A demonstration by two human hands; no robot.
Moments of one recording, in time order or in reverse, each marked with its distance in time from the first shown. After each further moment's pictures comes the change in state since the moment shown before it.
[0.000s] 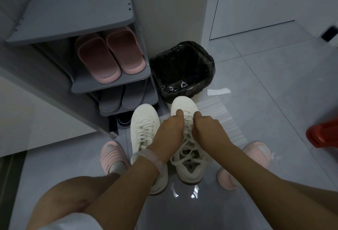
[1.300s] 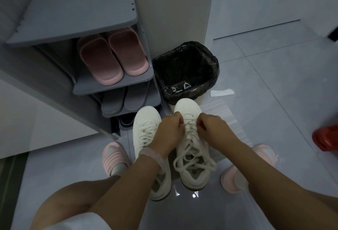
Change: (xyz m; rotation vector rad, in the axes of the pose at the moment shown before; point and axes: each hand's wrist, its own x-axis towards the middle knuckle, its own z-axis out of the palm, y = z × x) left_hand 0.014 -0.020 0.002 -0.306 -0.038 -0.170; right_hand 0.019 0.022 0.005 0.213 -0.053 -0.002
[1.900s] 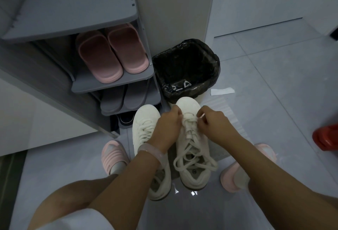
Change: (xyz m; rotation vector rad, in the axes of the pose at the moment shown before) left_hand 0.008 -0.004 -0.001 -0.061 0.016 -0.019; right_hand 0.010 0.005 0.000 0.149 0.066 0.011
